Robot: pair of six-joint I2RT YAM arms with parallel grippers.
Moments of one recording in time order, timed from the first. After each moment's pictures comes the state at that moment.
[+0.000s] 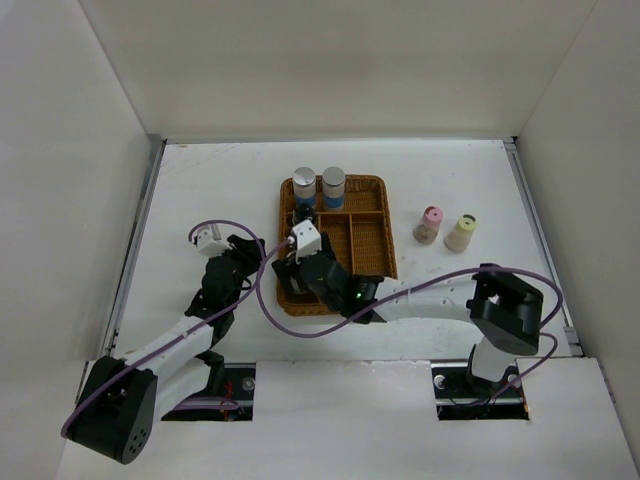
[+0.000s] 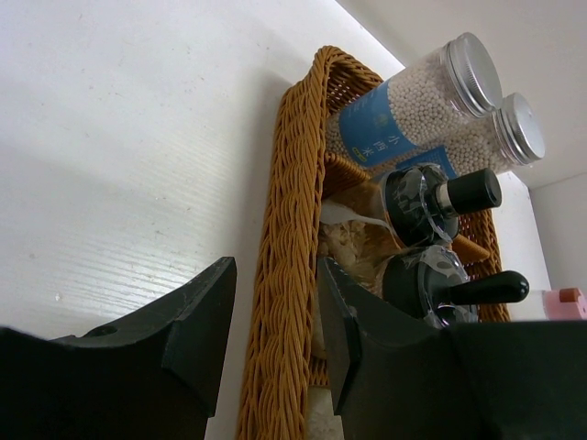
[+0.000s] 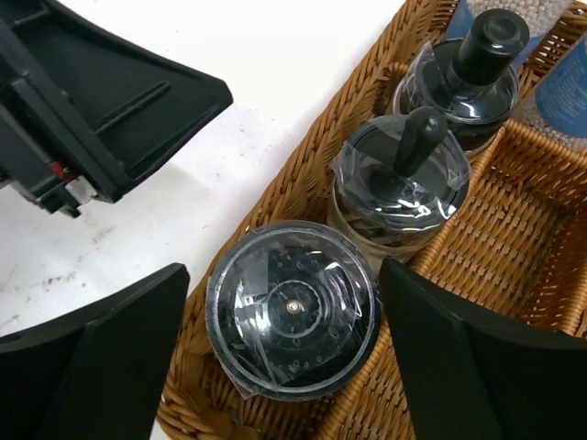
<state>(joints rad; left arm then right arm) -0.36 0.95 0.18 0.57 -0.29 -0.78 1.19 1.71 1.04 0.27 0.57 0.23</state>
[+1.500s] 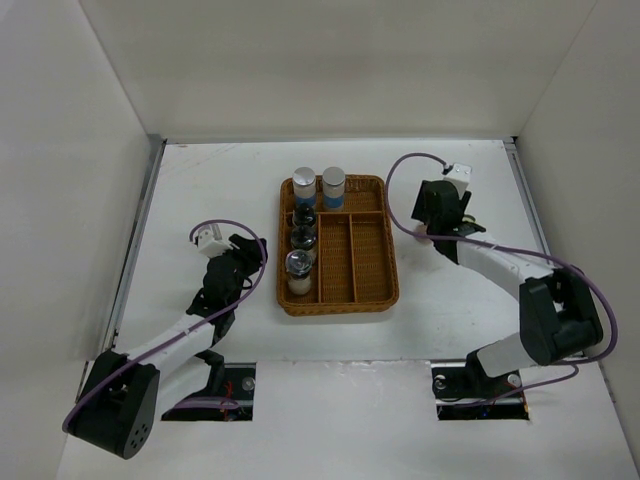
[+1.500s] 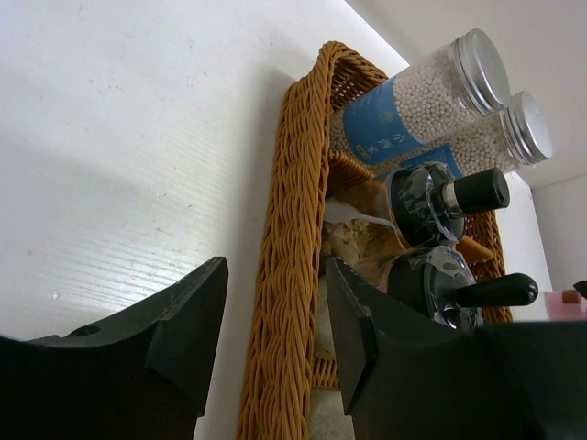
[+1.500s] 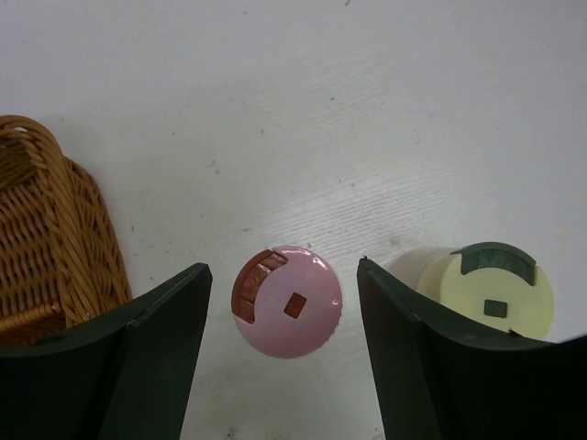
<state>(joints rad) -0.37 0.98 0.18 0.59 -0.29 -0.79 0.34 1.46 0.86 0.05 0.57 0.37</state>
